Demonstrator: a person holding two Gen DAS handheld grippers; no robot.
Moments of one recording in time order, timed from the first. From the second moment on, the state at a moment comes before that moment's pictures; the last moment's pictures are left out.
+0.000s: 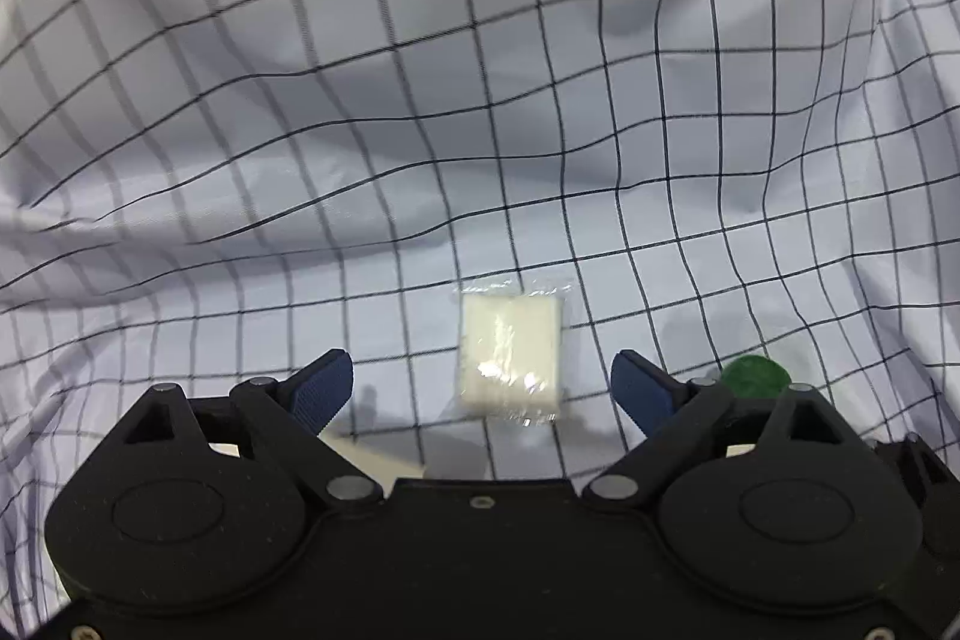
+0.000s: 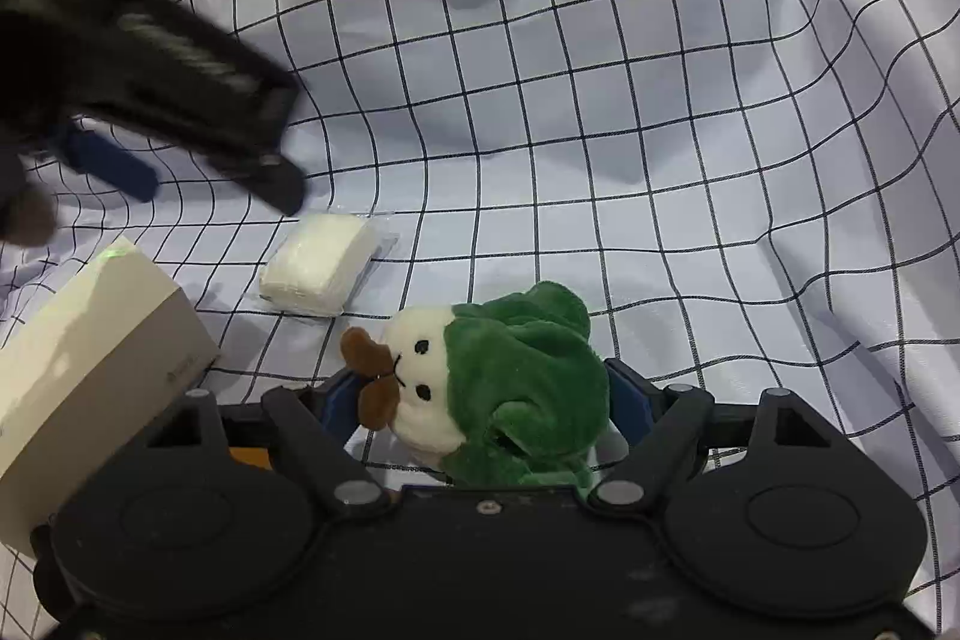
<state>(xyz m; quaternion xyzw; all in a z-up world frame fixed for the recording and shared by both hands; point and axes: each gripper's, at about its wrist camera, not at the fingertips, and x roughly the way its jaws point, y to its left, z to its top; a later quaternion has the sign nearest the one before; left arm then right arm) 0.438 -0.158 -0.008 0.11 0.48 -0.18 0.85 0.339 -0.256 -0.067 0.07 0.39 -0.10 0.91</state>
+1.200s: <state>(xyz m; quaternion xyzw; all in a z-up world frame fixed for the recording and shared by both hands) 0.487 -0.133 -0.018 0.07 0.49 -0.18 0.85 0.362 -0.251 -0.041 0.05 0.37 -0.09 0.92</state>
